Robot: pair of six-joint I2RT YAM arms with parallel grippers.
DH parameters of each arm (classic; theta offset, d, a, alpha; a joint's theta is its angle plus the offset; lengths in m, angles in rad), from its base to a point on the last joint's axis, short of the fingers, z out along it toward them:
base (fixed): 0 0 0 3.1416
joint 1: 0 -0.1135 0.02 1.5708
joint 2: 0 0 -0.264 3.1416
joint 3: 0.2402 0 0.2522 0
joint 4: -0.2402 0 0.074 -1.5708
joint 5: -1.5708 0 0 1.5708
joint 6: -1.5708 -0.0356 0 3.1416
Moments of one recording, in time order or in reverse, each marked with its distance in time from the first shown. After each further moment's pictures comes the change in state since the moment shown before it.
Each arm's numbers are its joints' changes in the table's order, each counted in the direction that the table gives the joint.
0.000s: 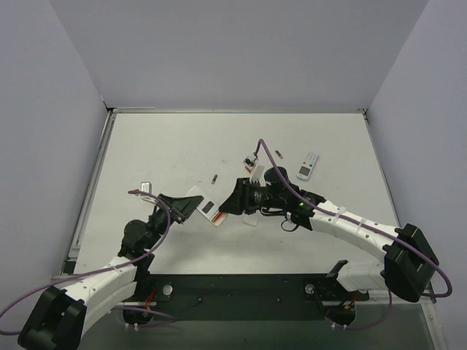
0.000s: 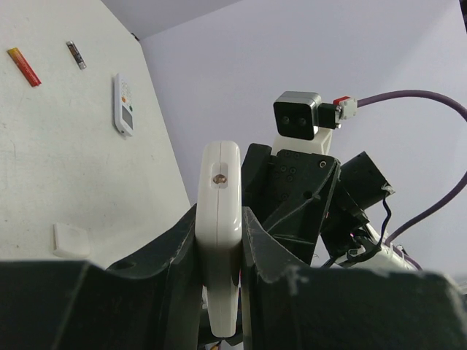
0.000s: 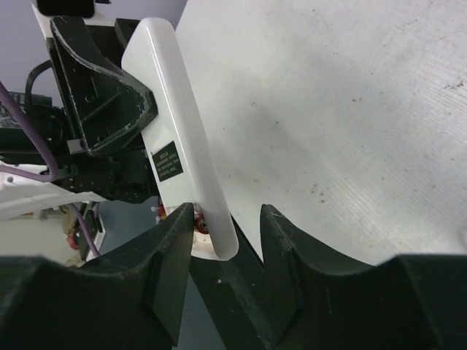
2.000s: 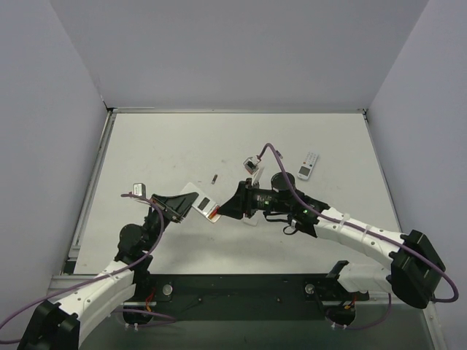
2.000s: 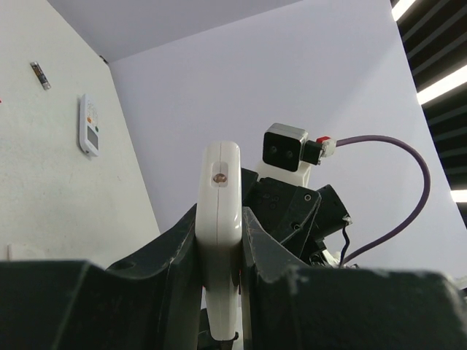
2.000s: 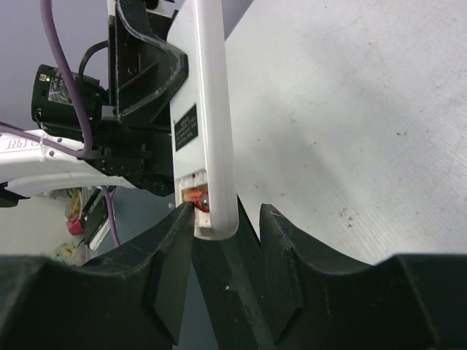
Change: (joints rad) left arm 0.006 -0.120 0.000 -0.045 0.063 0.088; right arm -0.023 -0.054 -0.089 0.229 0.078 0.004
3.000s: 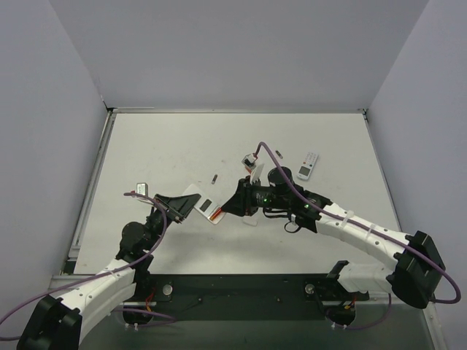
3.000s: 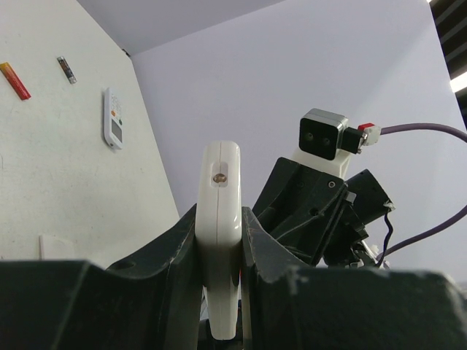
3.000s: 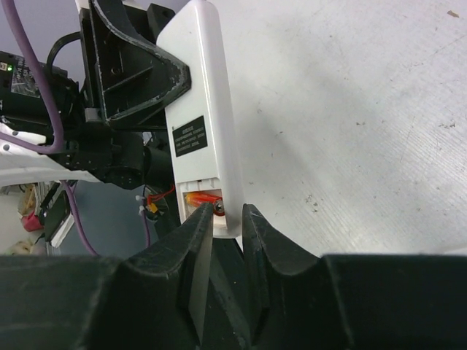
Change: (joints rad) left arm -0.001 0.037 0.000 -0.006 -0.011 -0.064; right arm -0.001 -0.019 0.100 -0.238 -0.058 0.129
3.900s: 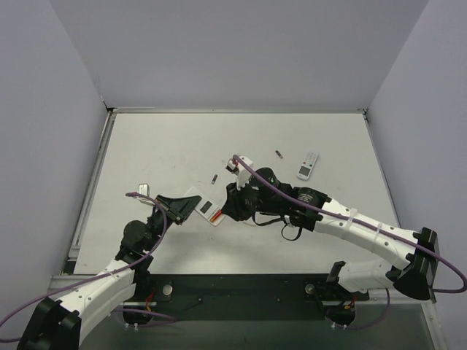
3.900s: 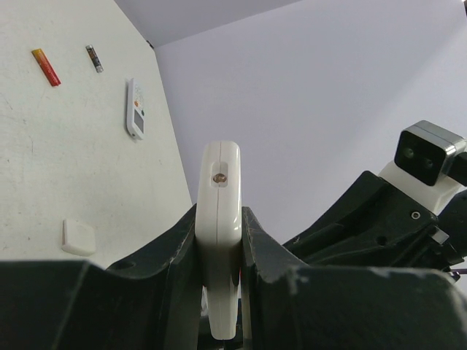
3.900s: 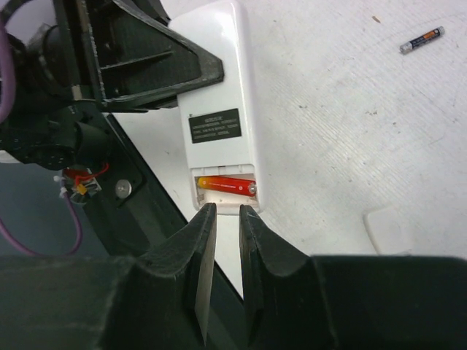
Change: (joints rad) left arm -0.002 -0.018 0.000 -0.088 0.001 -0.008; right arm -0.183 0.031 0.276 -0.414 -0.321 0.205
